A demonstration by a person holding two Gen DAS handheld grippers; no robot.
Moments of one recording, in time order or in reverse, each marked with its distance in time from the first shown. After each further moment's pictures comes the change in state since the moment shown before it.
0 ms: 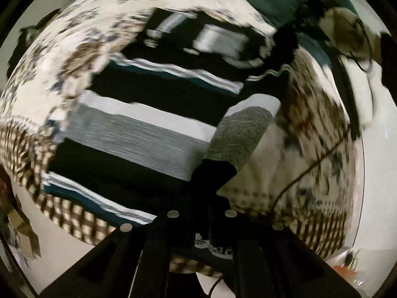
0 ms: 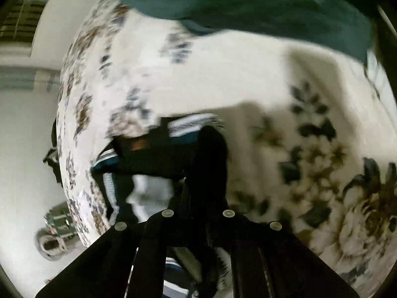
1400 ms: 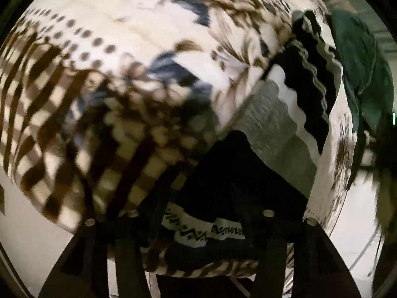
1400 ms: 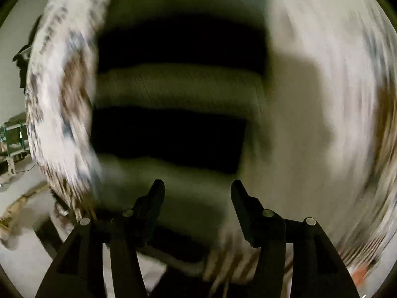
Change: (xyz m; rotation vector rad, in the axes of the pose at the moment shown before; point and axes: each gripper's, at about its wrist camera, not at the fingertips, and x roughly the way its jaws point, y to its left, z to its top) left arm 0.074 0.304 0.011 -0.329 0.211 -0.221; right arm 0.145 0.127 -0.332 -0.246 0.419 -0.223
